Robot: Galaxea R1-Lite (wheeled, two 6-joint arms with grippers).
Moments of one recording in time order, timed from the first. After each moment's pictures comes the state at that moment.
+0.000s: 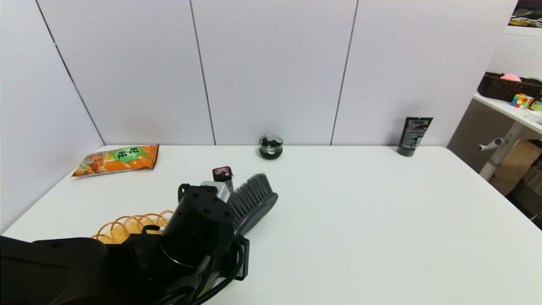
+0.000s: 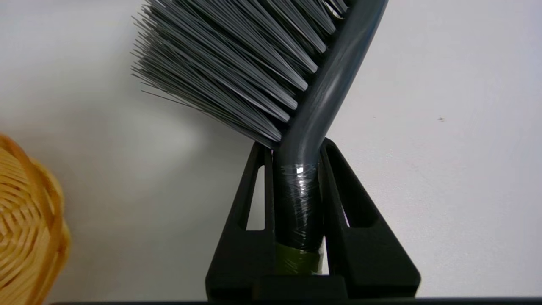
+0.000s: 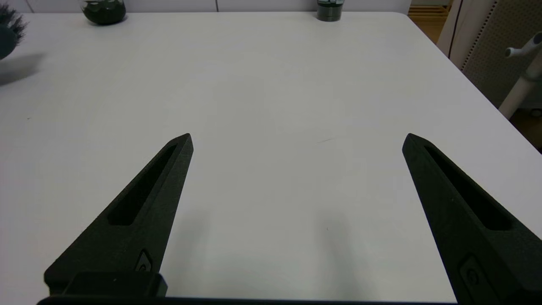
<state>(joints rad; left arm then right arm) -0.91 1.67 -0.69 -0.27 0.37 -0.50 0.00 0.00 0.00 0.01 0.00 0.00</state>
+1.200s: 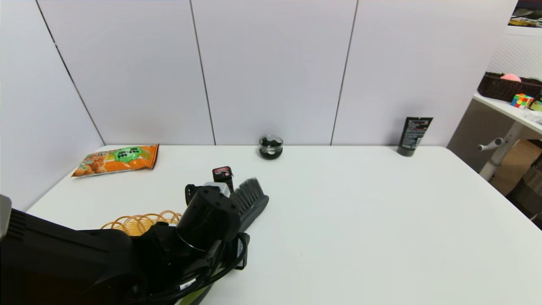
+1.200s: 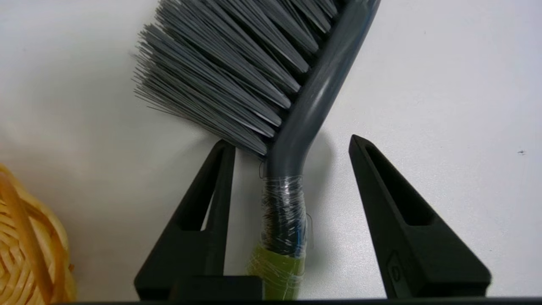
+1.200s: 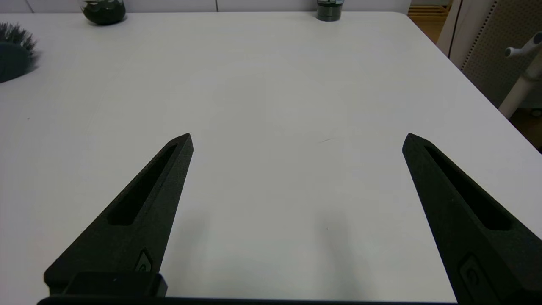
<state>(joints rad) -0.84 1.77 -0.71 -0.31 0.37 -0.48 0.00 0.00 0.00 0.01 0.00 0.00</state>
